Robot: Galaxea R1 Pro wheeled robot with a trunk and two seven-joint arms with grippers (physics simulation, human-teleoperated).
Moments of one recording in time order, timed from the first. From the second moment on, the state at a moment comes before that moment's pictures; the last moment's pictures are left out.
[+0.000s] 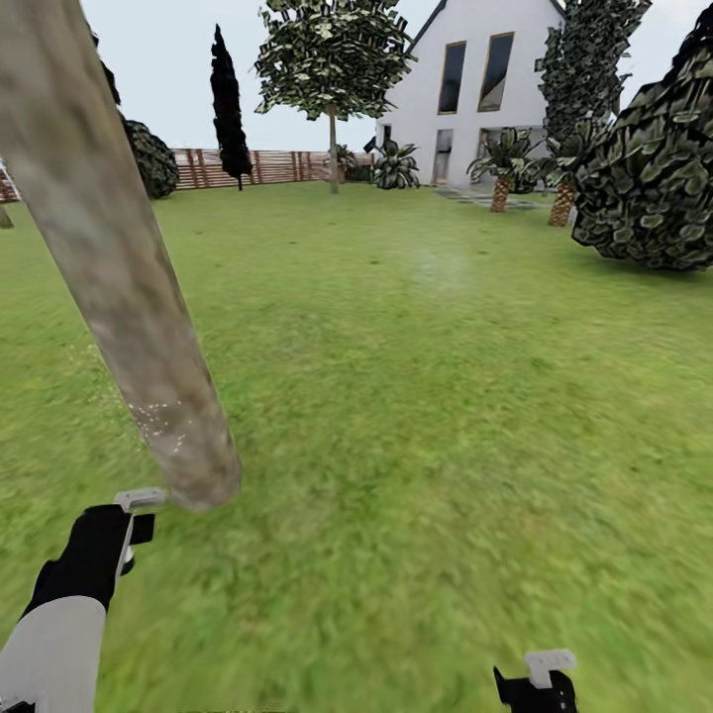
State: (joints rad) left arm -0.69 0.13 0.51 -0.83 -0.46 0.71 -0.07; right arm -0.46 -0.11 -0.35 -0.05 0.41 -0.39 0.00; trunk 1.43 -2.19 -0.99
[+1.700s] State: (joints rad) left arm -0.95 0.12 0.37 -0.84 -0.46 0.85 -0.08; right arm -0.46 -0.11 -0.35 -0.05 0.41 -0.39 0.00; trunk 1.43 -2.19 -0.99
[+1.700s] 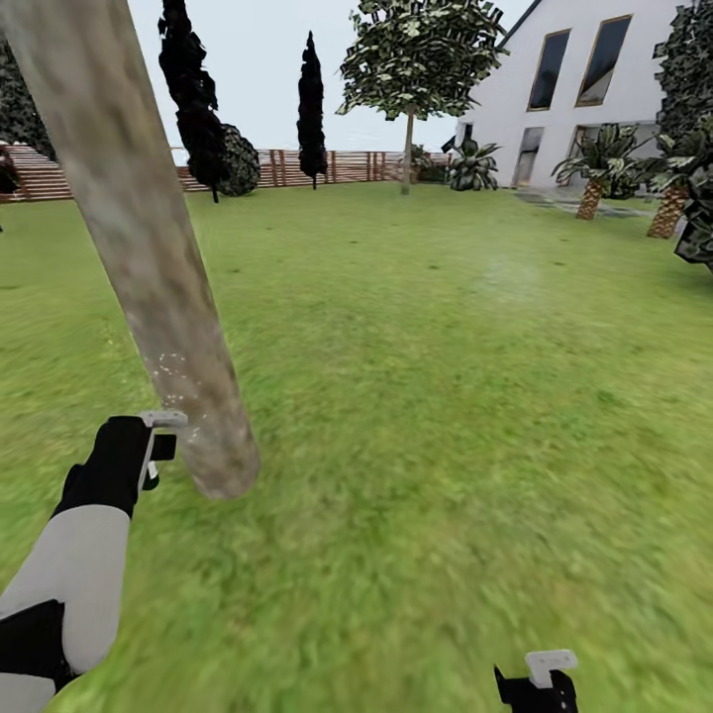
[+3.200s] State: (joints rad) left arm -0.81 0.11 0.41 -0.83 -0.47 0.77 -0.07; right arm -0.46 -0.11 -0.35 -0.05 0.41 -0.39 0.00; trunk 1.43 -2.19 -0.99
